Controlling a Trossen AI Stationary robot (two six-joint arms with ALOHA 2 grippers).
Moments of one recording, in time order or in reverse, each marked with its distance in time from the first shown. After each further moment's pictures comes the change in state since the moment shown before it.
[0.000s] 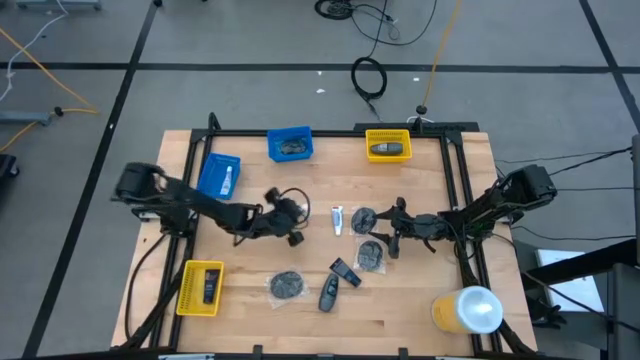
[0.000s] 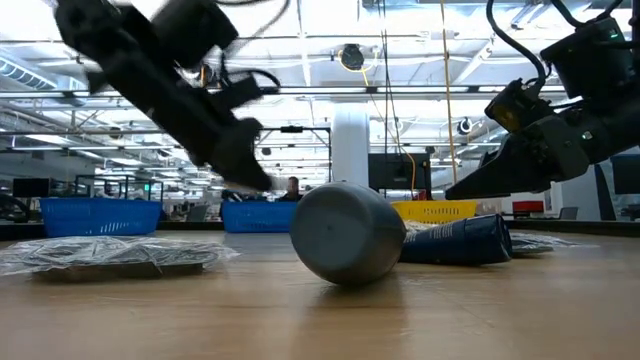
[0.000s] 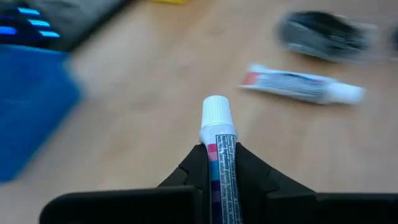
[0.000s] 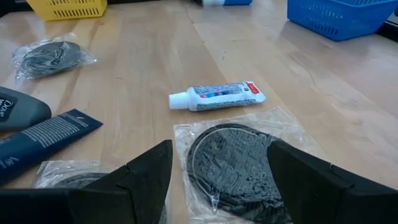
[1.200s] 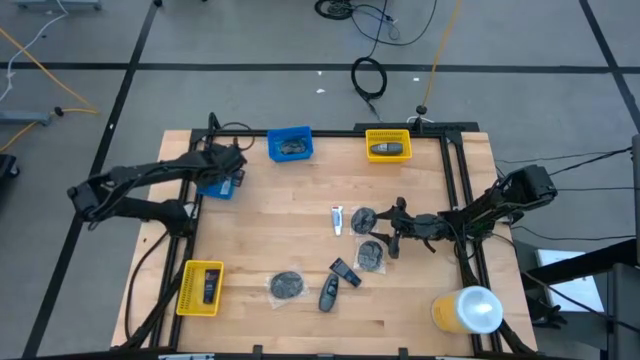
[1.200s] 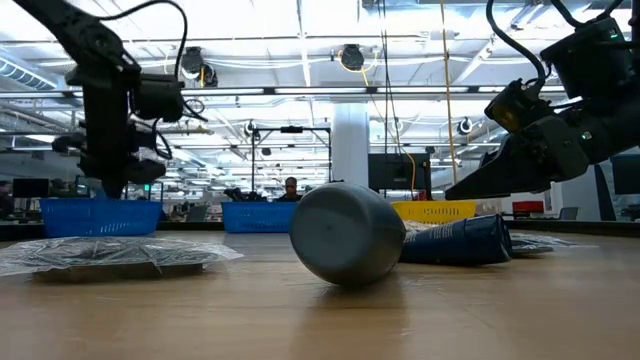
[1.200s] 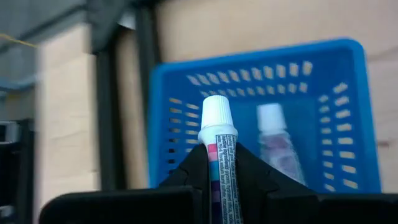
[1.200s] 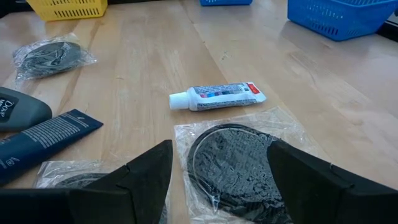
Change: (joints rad) left arm 0.821 -0.407 -0.113 -0.881 0.103 -0.250; right arm 0.000 0.000 0.000 0.000 -0.001 0.001
